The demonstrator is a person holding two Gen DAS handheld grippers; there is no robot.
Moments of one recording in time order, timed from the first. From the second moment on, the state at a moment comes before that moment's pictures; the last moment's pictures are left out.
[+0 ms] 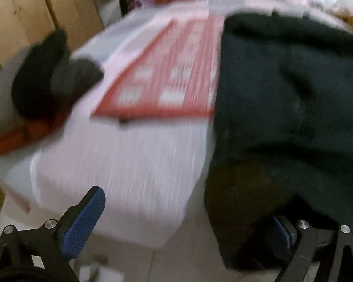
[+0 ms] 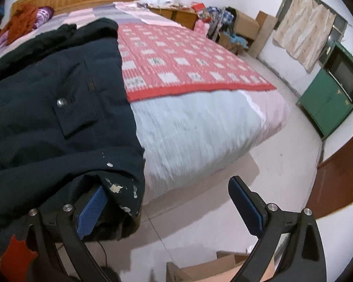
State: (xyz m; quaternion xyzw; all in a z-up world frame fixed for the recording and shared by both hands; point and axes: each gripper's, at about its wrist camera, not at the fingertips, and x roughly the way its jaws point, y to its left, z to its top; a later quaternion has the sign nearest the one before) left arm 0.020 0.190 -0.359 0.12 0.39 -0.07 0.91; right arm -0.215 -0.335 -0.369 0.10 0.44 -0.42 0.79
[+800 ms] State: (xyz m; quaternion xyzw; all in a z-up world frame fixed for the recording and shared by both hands) left arm 0.058 0.151 -0.416 0.15 0.49 -0.15 0.84; right arm -0.200 -0.359 -0.427 0.17 0.50 -0.29 0.80
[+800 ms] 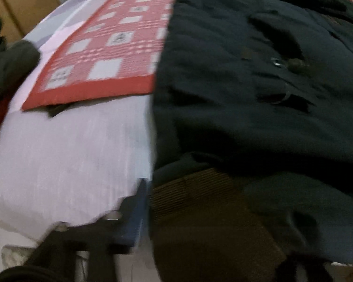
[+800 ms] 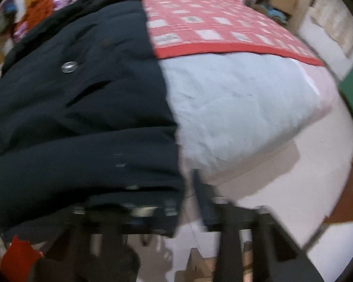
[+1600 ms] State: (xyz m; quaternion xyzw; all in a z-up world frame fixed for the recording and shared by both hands) left arm 0.021 0.179 -0.290 0.15 0.43 -0.21 0.86; right arm -0.238 -0.338 -0.281 0.16 0.44 -0.28 0.84
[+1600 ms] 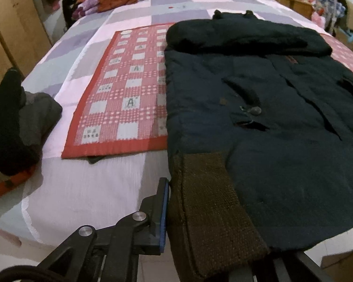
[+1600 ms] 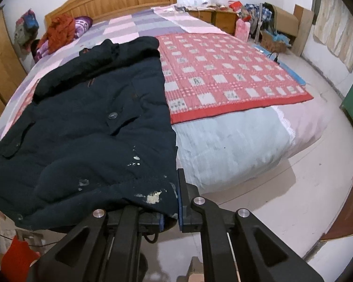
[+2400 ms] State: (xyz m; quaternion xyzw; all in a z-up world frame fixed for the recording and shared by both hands) left arm 0.160 0.157 -0.174 0.10 0.40 -0.25 0.88; right arm -0.106 -0.367 -0.105 0.12 0.37 -0.28 0.87
